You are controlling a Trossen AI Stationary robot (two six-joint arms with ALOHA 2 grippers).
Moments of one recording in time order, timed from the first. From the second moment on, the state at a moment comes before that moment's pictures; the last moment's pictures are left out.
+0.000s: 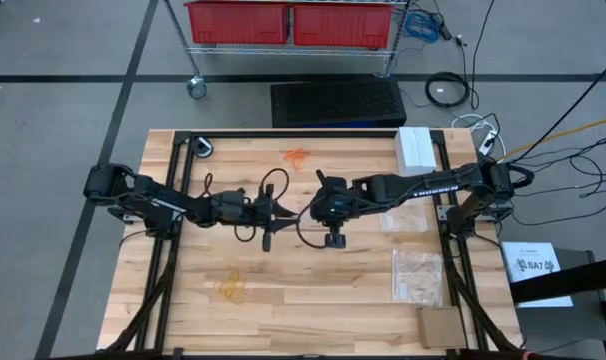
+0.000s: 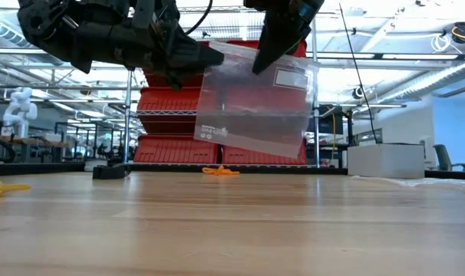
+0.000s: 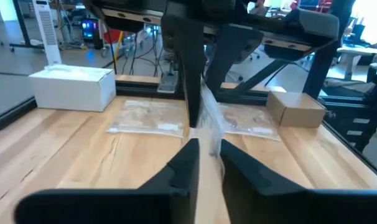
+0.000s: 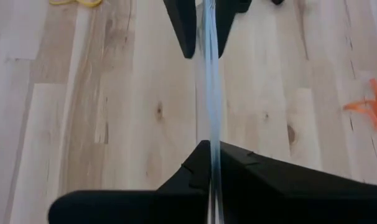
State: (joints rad) left arm -0.03 1.43 0.49 0.87 0.01 -0.07; right arm 0.07 1.67 1.43 -0.72 0.10 0.04
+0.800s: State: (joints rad) left arm -0.03 1.43 0.49 0.87 -0.02 -0.04; right arm 0.08 1.67 1.62 -0.90 0.11 0.10
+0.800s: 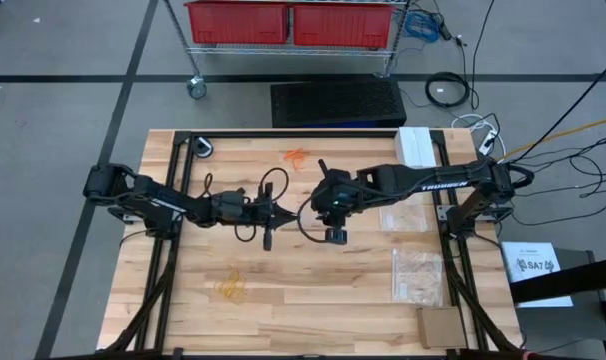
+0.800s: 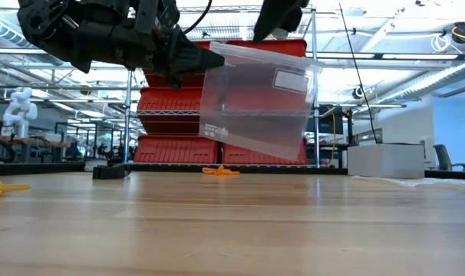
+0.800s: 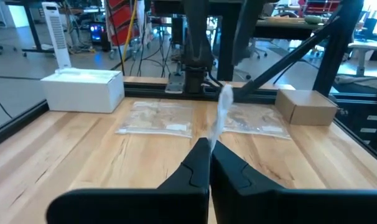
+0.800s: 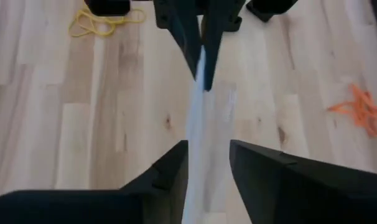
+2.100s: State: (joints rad) left arm -0.03 1.43 0.49 0.83 -0.04 -0.05; right arm 0.14 1.82 1.62 -0.88 0.39 0.14
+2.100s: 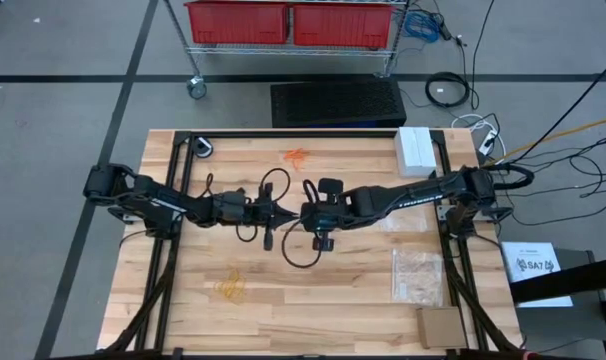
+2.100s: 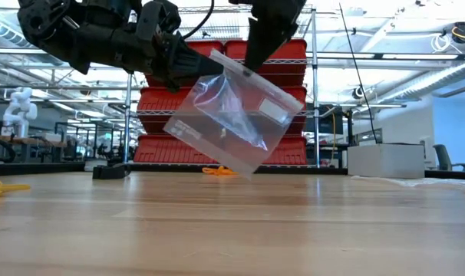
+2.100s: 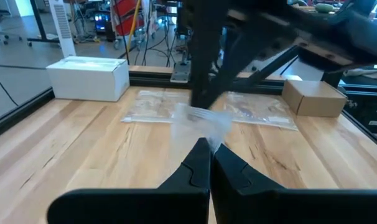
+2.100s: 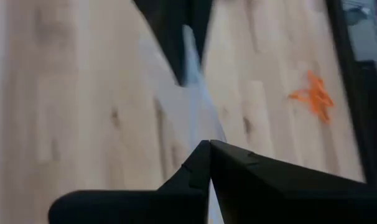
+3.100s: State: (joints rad) left arm -0.06 1.43 0.49 0.71 0.00 -0.04; right arm 0.17 1.70 0.95 0.14 0.35 0.08
